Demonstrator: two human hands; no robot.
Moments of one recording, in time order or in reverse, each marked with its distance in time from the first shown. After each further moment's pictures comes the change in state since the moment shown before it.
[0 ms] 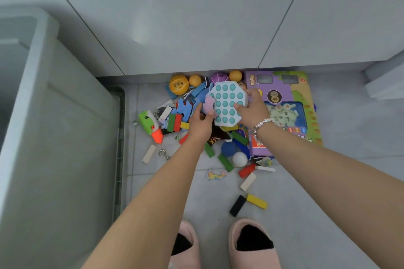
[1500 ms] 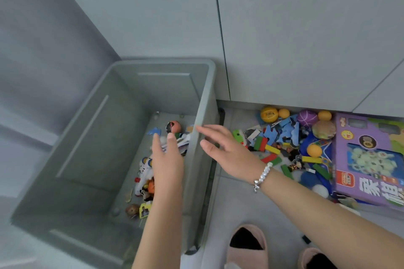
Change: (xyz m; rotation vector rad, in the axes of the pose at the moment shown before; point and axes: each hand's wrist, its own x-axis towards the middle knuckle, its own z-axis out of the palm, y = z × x) left_hand -0.232 0.062 -0.226 -0.158 0.784 0.090; right_hand -0.218 -0.155 0.096 -0.028 -0.838 -0.669
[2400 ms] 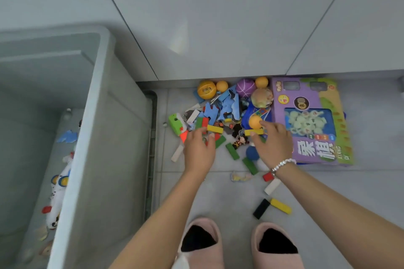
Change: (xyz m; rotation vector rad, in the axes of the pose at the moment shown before) left_hand 0.010 -0.123 0.215 0.529 -0.553 0.354; right_hand -0.074 0.224 -0.111 -0.533 0.703 0.701
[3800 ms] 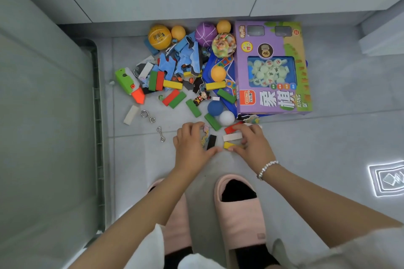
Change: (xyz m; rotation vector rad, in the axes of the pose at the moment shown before) left_hand -0.071 -0.050 0.092 0.309 -0.222 0.230; right_hand -0.081 0.100 0.019 0.126 -0.223 -0.053
